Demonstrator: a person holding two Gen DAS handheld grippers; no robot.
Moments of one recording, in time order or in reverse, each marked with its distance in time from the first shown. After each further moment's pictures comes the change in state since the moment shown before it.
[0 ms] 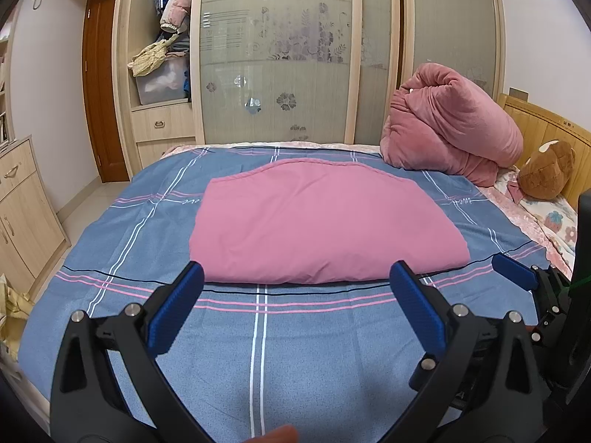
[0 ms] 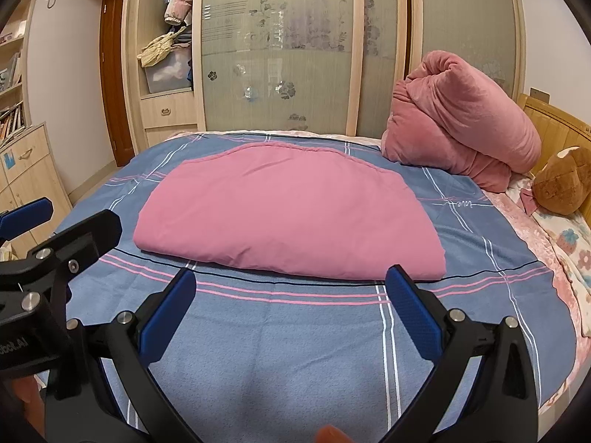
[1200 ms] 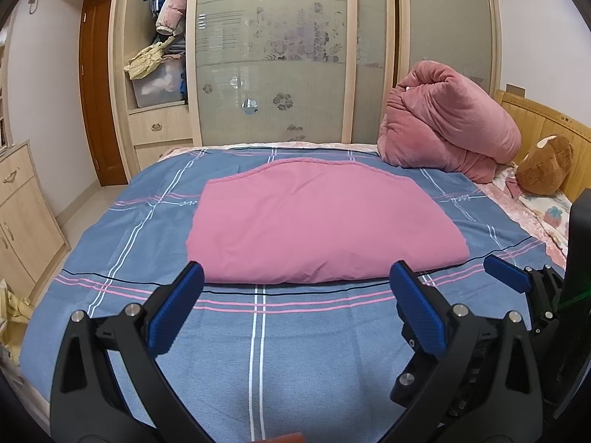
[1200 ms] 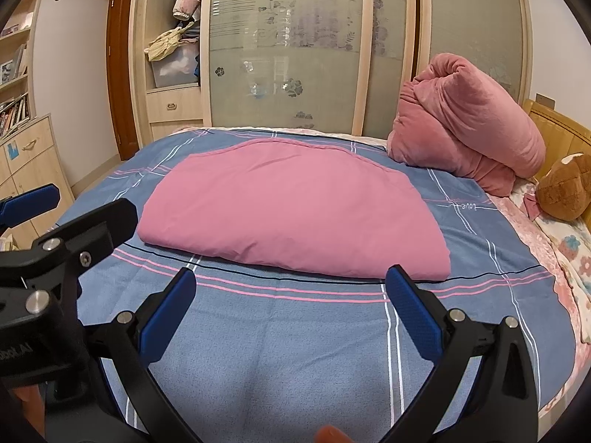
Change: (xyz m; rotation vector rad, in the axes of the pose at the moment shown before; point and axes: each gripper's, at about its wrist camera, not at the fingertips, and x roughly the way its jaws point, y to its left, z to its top) left arm 0.000 -0.006 -0.003 0.027 -0.002 0.000; right arm 0.000 0.014 -0.005 -0.026 0.005 0.004
